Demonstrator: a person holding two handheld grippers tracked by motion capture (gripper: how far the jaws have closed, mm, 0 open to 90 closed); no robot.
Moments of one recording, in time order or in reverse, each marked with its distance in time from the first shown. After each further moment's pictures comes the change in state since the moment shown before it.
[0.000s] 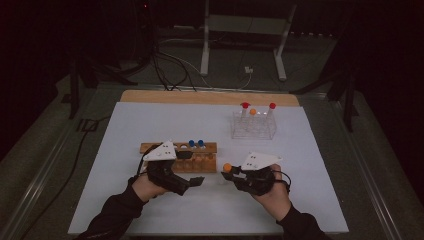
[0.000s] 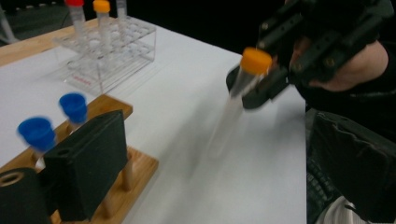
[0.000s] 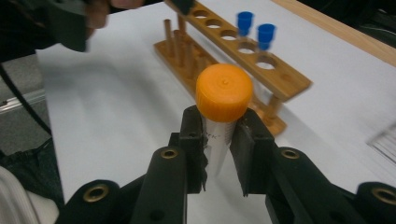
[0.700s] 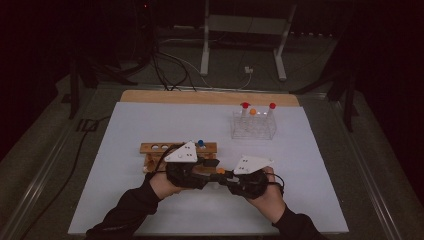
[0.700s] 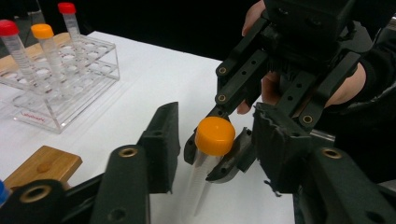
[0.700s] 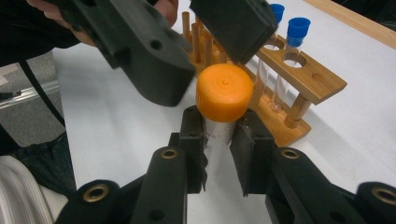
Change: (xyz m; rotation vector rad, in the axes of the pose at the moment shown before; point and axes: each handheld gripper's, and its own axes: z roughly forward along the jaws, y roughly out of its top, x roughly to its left) left arm -0.018 0.022 0.033 0.025 -0.080 0.098; right arm 0.009 0.000 0.011 0.022 0.040 -0.013
